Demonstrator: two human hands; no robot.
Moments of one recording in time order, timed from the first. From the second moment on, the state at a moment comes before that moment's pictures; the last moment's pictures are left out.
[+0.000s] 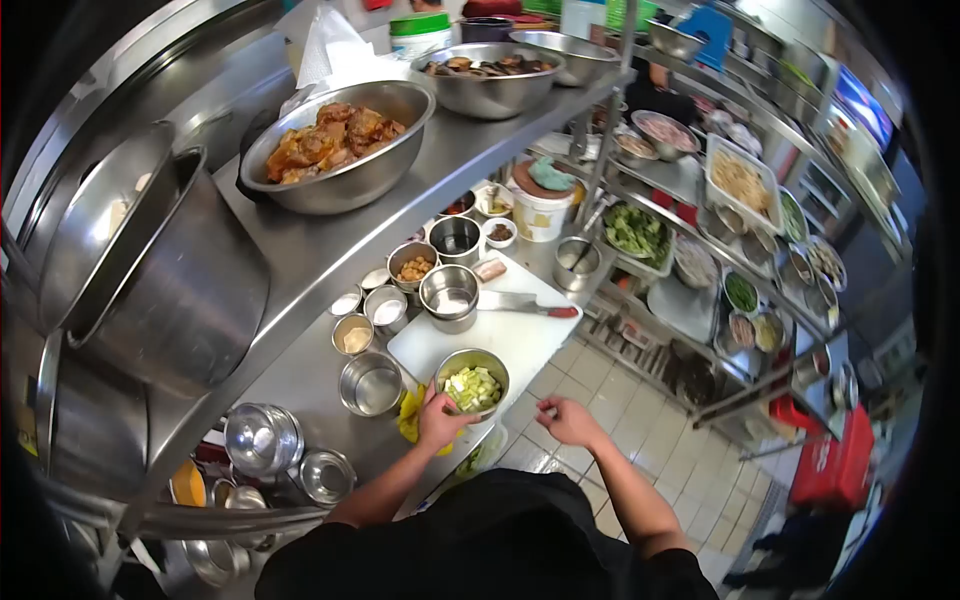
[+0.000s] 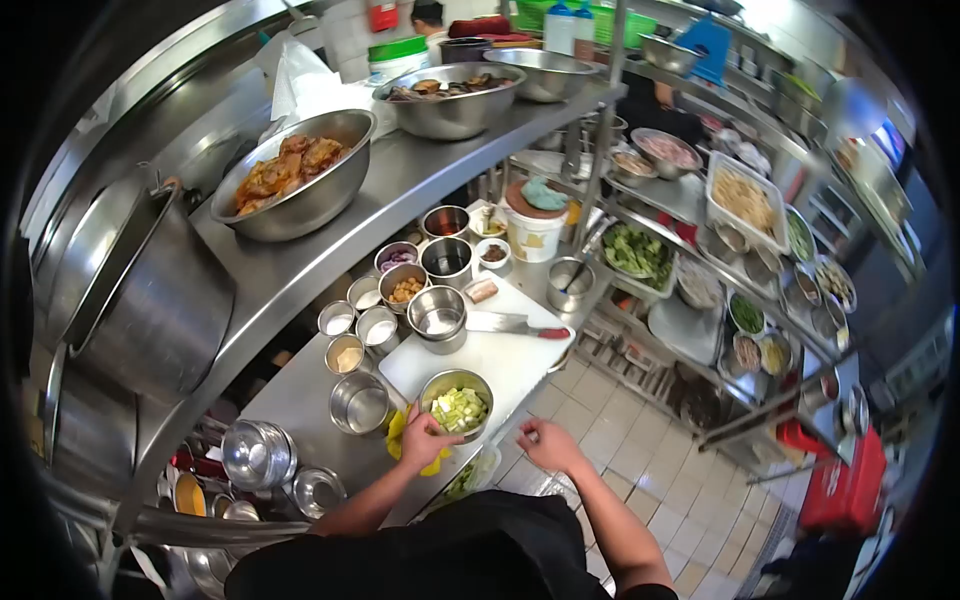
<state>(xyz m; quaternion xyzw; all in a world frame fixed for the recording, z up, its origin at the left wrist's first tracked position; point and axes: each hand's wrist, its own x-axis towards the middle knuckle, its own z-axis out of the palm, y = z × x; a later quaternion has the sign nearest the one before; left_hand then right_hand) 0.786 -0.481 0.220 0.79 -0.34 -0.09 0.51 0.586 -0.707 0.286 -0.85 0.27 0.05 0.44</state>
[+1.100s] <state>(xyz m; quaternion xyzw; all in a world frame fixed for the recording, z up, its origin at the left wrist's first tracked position) 0.699 -0.602 0.205 0.88 0.00 0.04 0.47 1.189 -0.858 0.218 -0.69 0.10 0.35 0.62</state>
